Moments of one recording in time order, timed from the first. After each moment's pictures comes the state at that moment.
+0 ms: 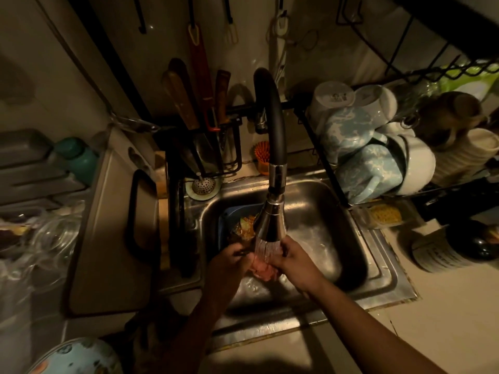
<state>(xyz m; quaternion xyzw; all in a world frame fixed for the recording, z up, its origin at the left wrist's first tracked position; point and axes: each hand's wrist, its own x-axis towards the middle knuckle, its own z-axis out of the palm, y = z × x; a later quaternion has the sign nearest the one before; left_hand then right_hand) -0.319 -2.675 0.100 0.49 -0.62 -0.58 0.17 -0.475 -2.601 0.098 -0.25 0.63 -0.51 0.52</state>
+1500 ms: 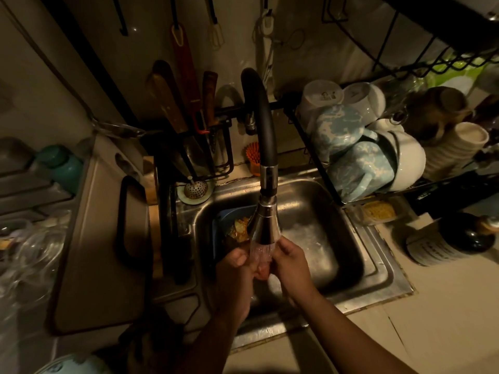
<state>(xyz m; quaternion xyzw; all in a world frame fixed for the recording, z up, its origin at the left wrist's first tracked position) -0.359 -2.652 0.101 0.54 -0.44 -0.66 0.29 -0.457 -2.601 0.089 -0.17 0.64 -0.60 0.45</state>
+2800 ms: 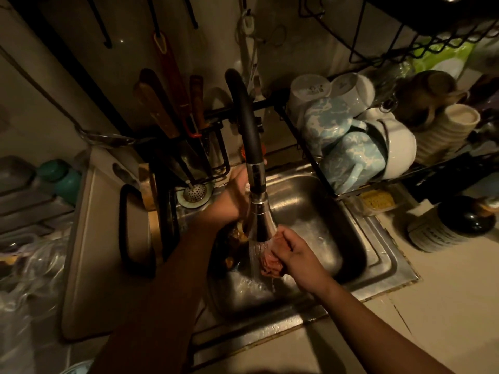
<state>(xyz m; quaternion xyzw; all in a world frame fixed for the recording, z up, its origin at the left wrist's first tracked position) -0.410 -2.789 0.156 0.25 -0.83 -0.48 0.14 -0.472 -2.589 0.122 -0.24 0.49 -0.65 0.53</state>
